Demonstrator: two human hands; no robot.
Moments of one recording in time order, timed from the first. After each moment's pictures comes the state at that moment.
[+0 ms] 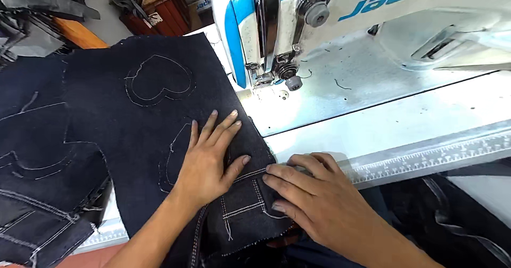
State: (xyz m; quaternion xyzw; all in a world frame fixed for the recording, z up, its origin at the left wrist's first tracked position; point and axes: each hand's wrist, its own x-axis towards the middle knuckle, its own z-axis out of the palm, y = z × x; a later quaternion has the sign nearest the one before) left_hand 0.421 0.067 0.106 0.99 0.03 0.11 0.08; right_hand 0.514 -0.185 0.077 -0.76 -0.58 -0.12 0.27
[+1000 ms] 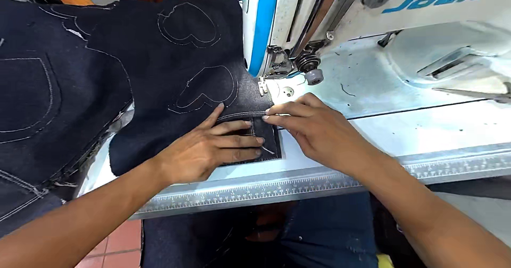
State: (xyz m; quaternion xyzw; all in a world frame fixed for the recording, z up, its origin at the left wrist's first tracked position) left_hand 0.426 0.096 0.112 0.95 -0.29 0.06 0.14; right_hand 0.611 -0.145 0.108 -0.73 -0.64 -0.07 0.24
